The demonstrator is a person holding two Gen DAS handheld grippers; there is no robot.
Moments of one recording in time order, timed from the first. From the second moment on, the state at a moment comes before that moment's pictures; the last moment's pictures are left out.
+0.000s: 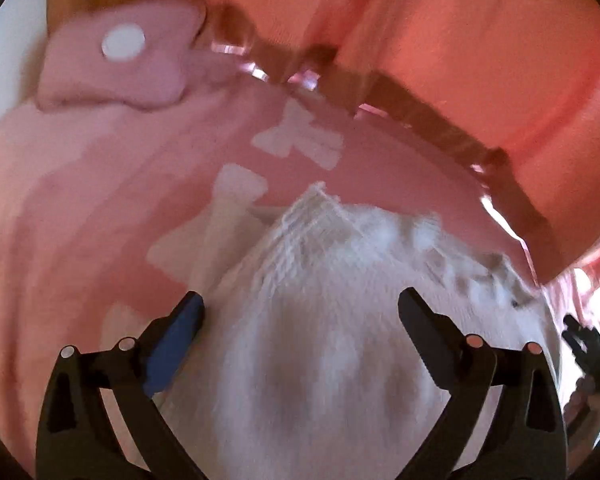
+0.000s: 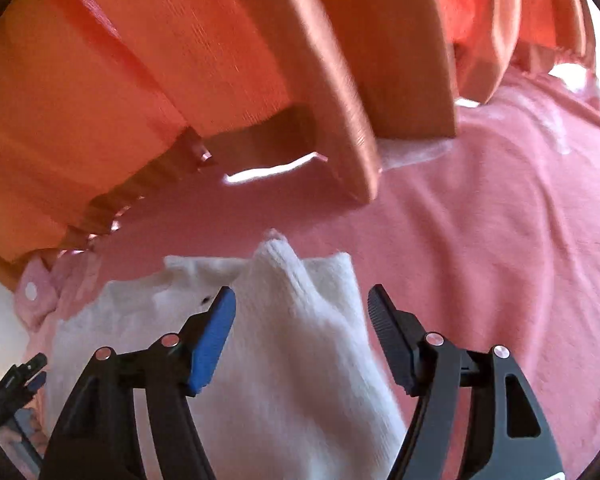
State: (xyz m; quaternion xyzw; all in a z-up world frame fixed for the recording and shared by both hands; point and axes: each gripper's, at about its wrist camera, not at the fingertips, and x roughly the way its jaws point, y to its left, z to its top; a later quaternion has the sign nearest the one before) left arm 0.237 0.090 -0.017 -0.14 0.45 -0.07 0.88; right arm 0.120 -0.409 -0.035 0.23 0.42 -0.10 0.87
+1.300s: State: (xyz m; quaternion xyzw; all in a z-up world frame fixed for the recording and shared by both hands) left arm 0.126 0.048 -0.014 -0.01 0.45 -0.07 0.89; right arm 0.087 -0.235 -0.047 0.09 0.51 0.05 0.85
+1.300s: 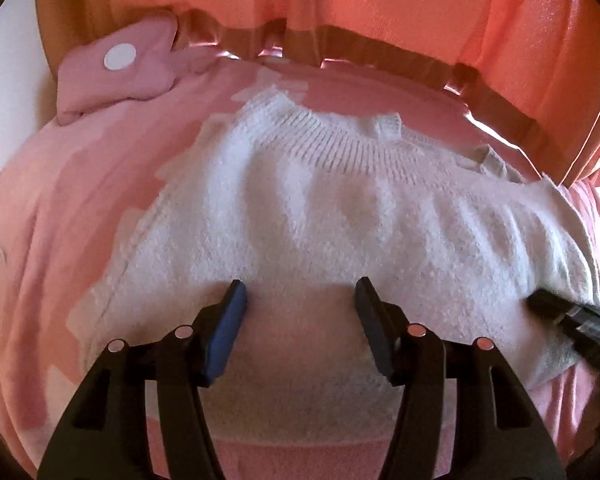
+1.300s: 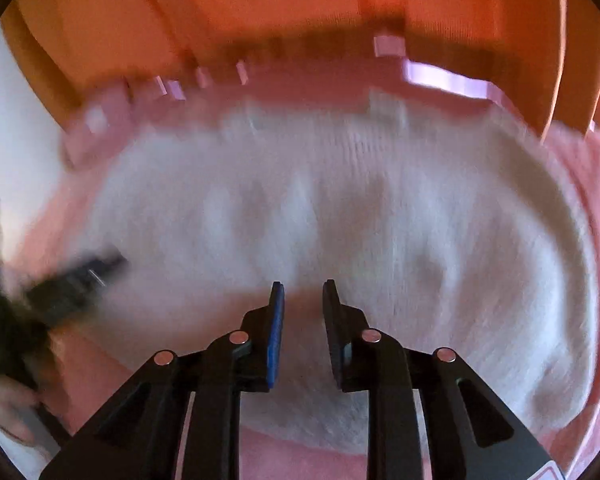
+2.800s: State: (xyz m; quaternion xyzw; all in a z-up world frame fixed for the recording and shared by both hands) left arm 0.099 0.096 0.073 -0.28 0.31 -0.13 0.90; right arm 0.117 -0.211 -0.032 0.19 0.49 0.11 0.85
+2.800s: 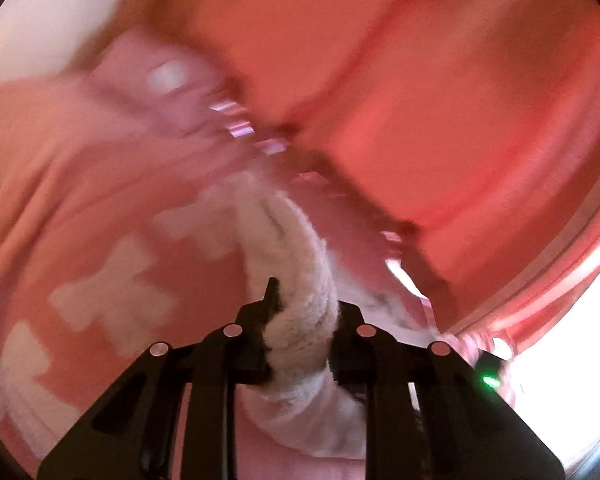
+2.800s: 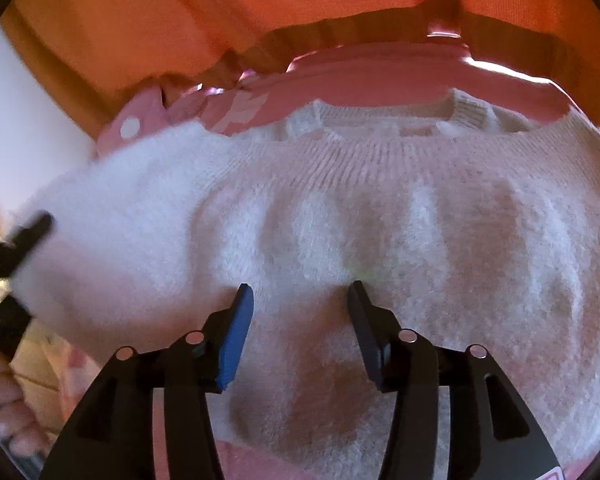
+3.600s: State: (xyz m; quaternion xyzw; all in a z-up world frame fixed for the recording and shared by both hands) left arm 0.046 -0.008 0.034 -0.02 0.35 -0.25 0.90; right arm 0.119 -0.336 -0.013 0.37 0.44 0.11 0.81
